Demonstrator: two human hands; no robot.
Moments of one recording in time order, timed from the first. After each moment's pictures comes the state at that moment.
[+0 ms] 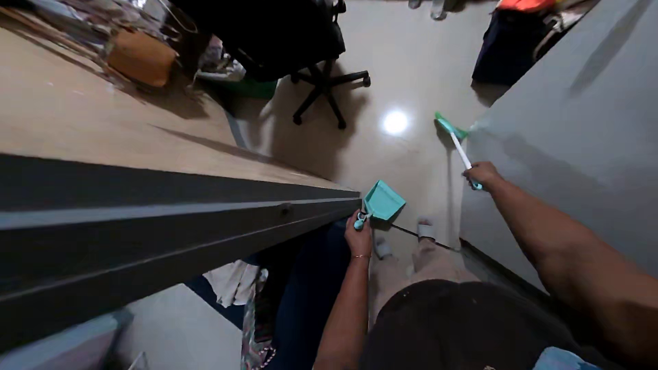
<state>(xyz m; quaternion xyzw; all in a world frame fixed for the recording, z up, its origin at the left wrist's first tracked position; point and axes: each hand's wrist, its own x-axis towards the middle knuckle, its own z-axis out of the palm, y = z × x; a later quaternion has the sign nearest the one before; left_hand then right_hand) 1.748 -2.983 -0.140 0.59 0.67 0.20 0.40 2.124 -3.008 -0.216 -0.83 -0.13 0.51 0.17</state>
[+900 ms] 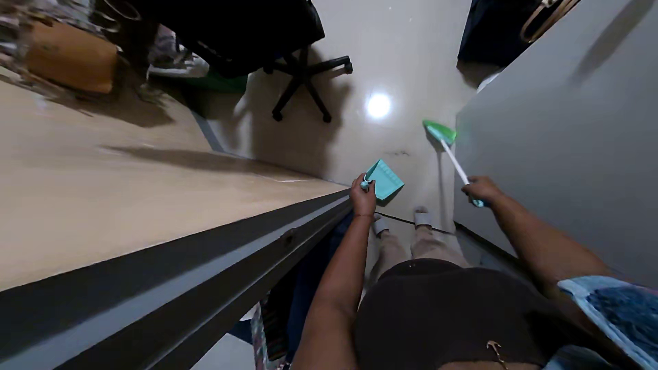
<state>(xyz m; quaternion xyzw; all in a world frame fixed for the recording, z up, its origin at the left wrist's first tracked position) 1.803 -2.862 -0.158 0.65 0.60 0.11 0.45 2.079 -3.032 -0.200 -0.82 -0.10 0.55 0.11</state>
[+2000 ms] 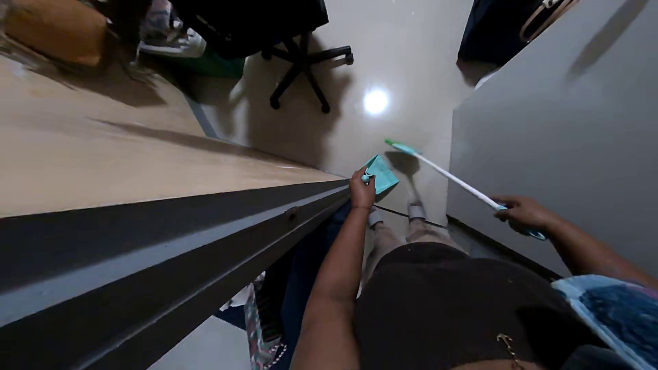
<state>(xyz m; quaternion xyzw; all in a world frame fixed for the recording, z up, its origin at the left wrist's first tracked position) 1.783 -2.875 -0.149 0.67 0.58 0.08 0.46 2.080 -3.117 -0.098 -0.79 -0.15 0.59 0.04</state>
